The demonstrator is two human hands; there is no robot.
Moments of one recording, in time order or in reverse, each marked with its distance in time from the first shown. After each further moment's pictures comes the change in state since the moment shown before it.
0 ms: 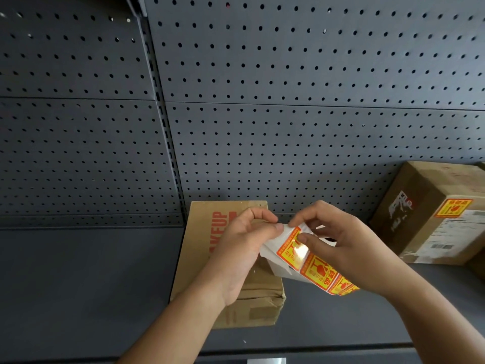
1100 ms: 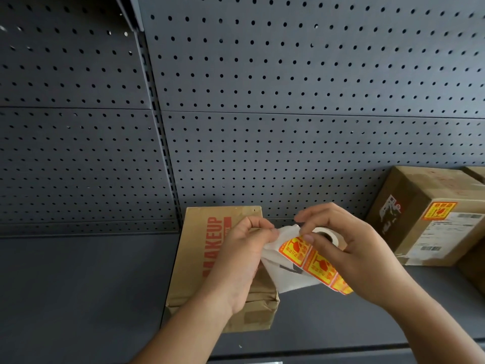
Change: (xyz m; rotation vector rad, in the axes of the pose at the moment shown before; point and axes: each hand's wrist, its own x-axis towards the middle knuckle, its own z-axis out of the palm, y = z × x) left_hand -0.004 0.001 0.018 -0.044 0.100 -0.054; right_hand -0.017 -0.004 -0.005 -0.004 0.183 -0.060
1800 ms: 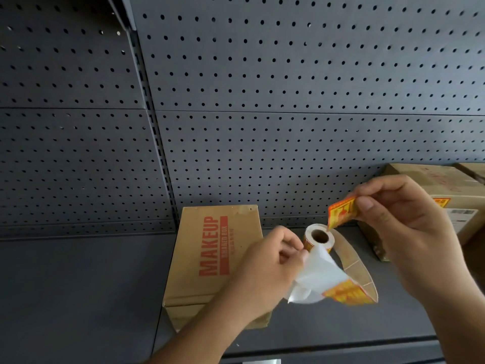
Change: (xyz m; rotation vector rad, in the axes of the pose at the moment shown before) left_hand -0.016 -0.008 0.018 0.693 -0.191 0.240; right_hand -0.008 -0.003 -0.039 0.508 0.350 -0.036
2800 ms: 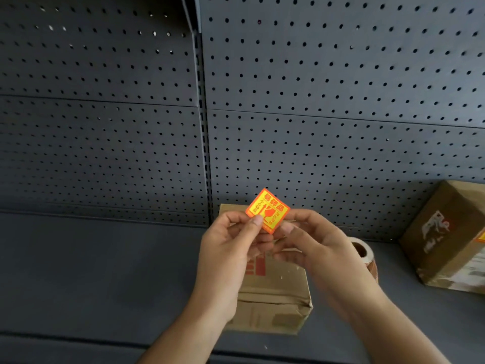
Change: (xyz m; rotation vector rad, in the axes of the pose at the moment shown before) left_hand -0.029 -0.013 -0.066 -0.810 0.557 -0.048; right_hand -0.009 0.021 0.127 0.247 -0.242 0.552
